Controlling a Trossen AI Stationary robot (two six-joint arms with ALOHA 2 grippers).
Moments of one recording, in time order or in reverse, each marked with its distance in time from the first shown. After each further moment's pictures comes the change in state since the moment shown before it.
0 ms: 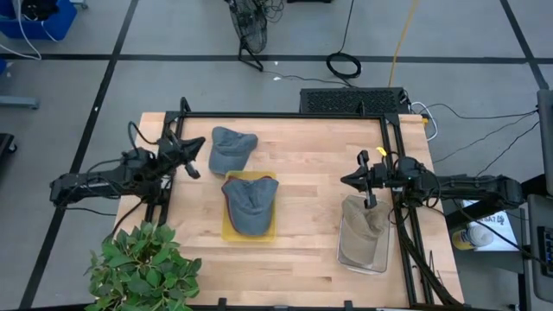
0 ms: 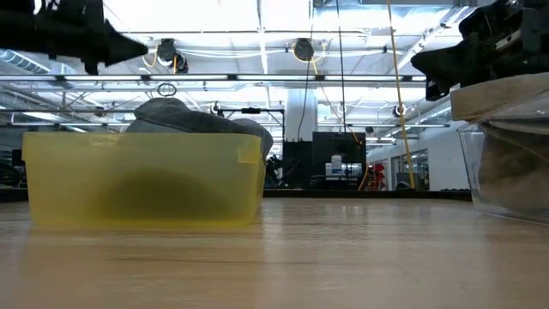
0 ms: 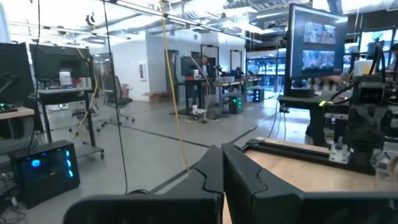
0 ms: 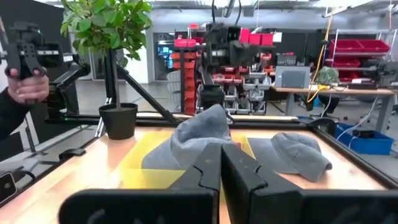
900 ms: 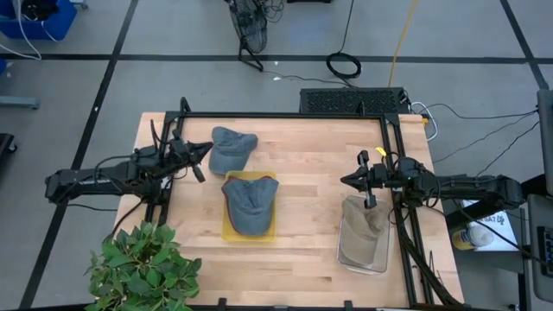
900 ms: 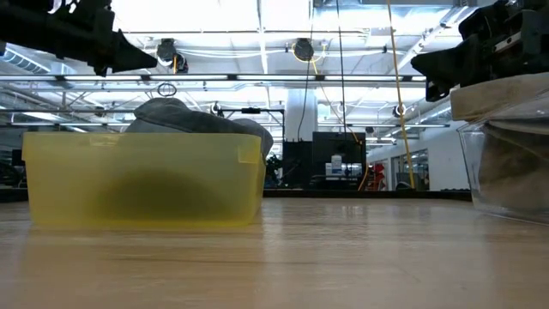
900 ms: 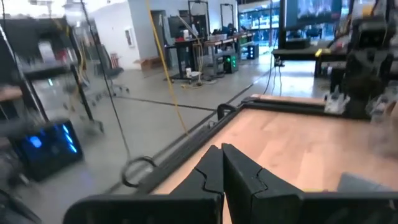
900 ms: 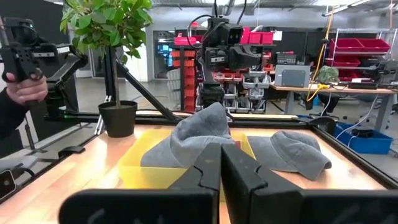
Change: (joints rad) left arm 0.000 0.142 0.079 -0.143 0.028 0.003; right arm 0.001 0.002 0.000 -0.007 0.001 -0.006
